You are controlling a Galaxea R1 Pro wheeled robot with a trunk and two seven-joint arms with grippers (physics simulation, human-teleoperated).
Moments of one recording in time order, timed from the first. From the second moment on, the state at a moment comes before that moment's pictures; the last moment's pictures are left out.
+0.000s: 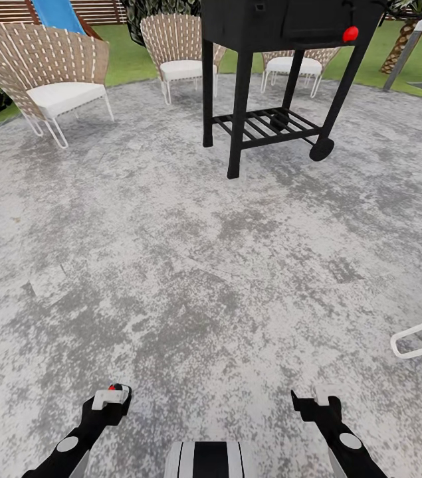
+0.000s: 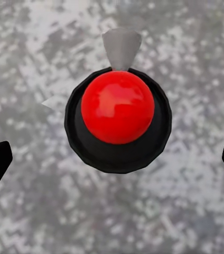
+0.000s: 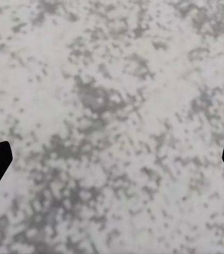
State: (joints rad) left arm -0.45 0.11 0.06 -0.39 -0.03 -0.26 -0.11; right arm -0.31 -0.10 0.00 -0.74 0.00 -0.06 0.00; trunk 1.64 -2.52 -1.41
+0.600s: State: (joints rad) left arm -0.45 0.11 0.07 -0.39 -0.03 -0.26 -0.11; right arm -0.31 -0.10 0.00 -0.74 0.00 -0.06 0.00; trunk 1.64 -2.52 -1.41
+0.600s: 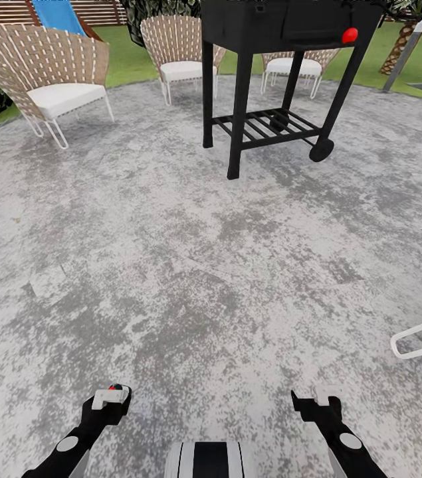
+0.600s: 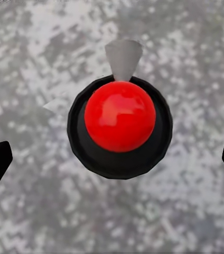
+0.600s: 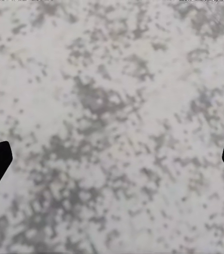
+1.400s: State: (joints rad) left arm -0.45 0.11 0.07 -0.39 -0.03 -0.26 -0.11; right arm -0.31 -0.10 0.00 -0.74 0.00 -0.06 0.00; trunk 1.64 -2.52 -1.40
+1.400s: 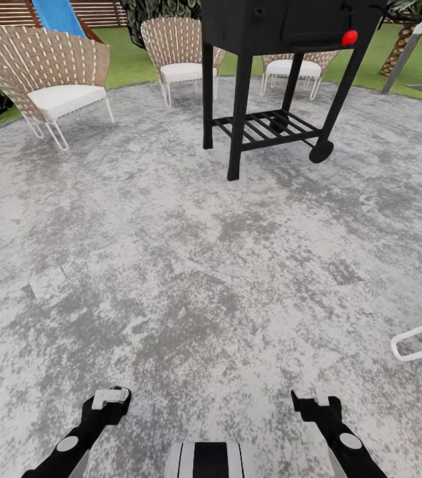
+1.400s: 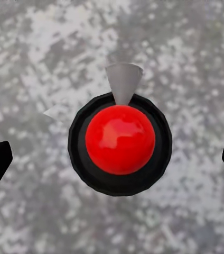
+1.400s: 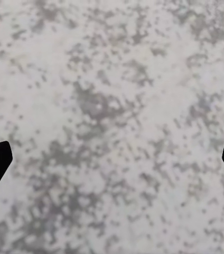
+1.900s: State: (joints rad) left arm -0.45 0.11 0.07 -0.39 -0.03 -0.26 -0.11; right arm -0.31 -0.10 0.00 -0.74 0.00 -0.06 0.00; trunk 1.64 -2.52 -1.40
